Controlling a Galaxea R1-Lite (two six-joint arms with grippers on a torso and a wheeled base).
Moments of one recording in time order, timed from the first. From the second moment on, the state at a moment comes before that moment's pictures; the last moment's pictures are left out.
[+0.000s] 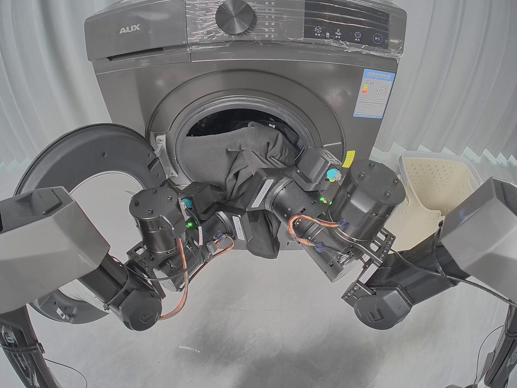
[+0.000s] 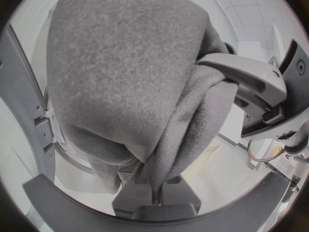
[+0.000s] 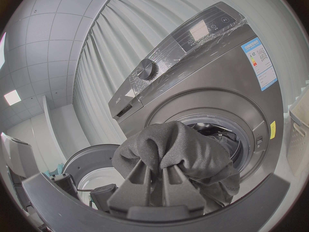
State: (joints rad) left arm -0.60 2.06 -0.76 -1.38 0.06 -0.14; right arm 0.85 2.09 -1.06 -1.36 -0.25 0.27
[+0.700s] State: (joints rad) left arm -0.67 1.87 -0.57 -1.39 0.03 -0.14; right arm 0.79 2.10 -0.99 -1.39 -0.25 0.28
